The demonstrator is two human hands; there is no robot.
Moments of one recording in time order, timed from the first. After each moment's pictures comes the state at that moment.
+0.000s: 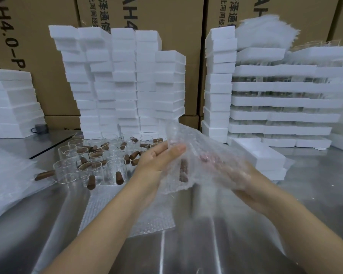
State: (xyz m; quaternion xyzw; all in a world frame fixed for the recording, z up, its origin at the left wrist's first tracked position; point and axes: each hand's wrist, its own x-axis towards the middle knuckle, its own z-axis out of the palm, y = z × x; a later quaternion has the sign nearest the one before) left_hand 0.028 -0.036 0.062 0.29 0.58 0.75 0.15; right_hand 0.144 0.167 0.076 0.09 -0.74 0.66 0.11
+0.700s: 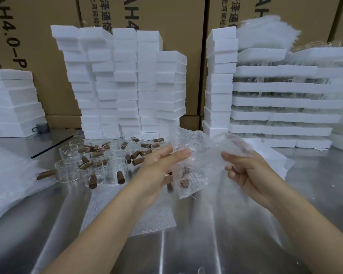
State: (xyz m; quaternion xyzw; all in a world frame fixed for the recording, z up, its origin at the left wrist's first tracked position) left_hand 0.033 -0.036 0.066 0.26 0.58 0.75 0.18; right_hand 0.124 0.199 0.066 -0.01 -0.58 0.80 0.16
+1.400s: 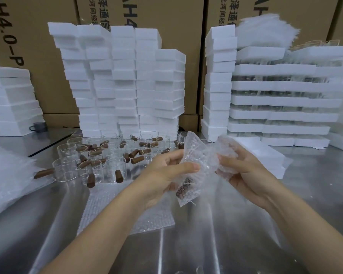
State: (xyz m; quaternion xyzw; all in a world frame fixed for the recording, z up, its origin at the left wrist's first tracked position) left_hand 0.042 -0.034 0.064 0.30 0.65 0.66 0.22; right_hand 0.125 0.189 0.064 0.04 -0.59 0.80 0.14
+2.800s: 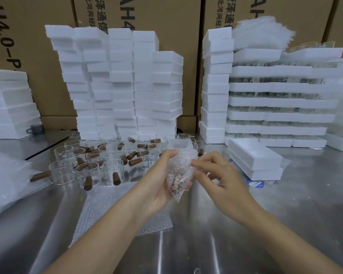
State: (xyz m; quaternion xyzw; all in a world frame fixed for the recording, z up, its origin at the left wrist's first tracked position) left_hand 0.047 -0.018 0.060 0.14 0.48 0.81 0.32; right_hand 0.127 0.144 0.040 0.10 -0.83 0.42 0.34
